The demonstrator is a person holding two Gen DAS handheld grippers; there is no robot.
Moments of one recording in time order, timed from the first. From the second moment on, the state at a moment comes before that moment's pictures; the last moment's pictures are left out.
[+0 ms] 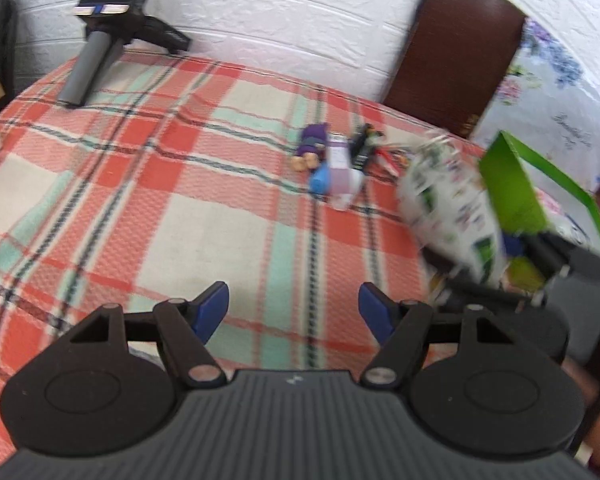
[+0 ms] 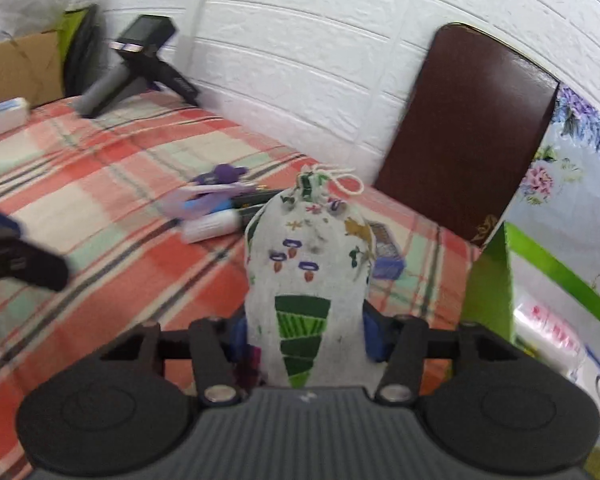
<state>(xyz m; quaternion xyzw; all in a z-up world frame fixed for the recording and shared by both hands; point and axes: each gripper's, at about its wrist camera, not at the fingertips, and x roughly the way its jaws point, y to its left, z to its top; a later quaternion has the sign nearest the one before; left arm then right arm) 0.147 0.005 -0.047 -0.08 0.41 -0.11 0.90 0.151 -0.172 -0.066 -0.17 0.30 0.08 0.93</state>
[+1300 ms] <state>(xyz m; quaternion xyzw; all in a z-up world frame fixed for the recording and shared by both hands) 0.112 -0.069 0.020 -0.08 0.34 -0.28 0.89 0.031 -0.214 -0.034 0.00 0.18 0.12 0.98</state>
